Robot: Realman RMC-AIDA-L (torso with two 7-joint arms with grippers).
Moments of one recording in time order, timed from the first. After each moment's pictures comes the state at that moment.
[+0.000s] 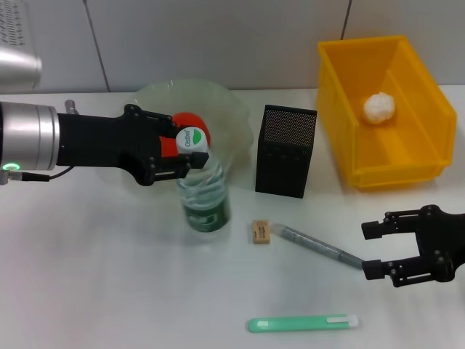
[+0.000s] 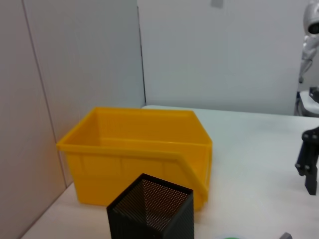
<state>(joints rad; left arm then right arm) -0.58 -2.06 0.93 1.05 2.00 1.52 -1.56 0.58 1.94 -0.62 -0.61 -2.21 -1.80 1.41</state>
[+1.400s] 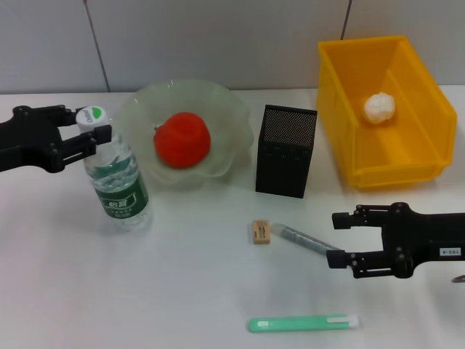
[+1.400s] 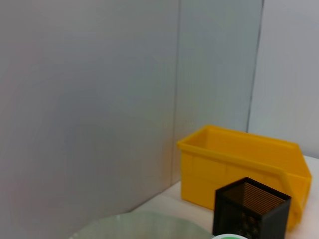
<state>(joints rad) -0.44 -2.04 0.66 0.97 1.91 1.51 -1.49 0.55 2.04 -0.59 -0.61 -2.16 -1.71 1.34</state>
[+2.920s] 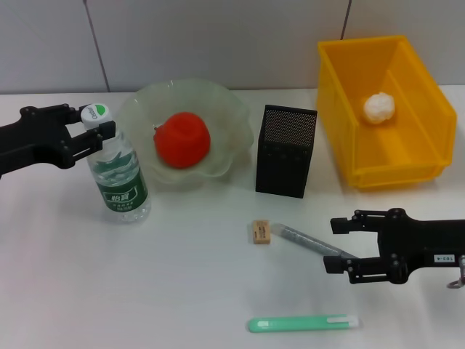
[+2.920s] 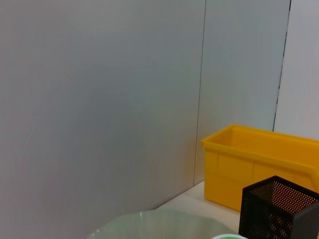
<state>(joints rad) -0.47 -2.06 0.64 0.87 1.90 1.40 -1.40 0.54 2.05 -0.60 -0.61 -2.16 -1.67 1.31</state>
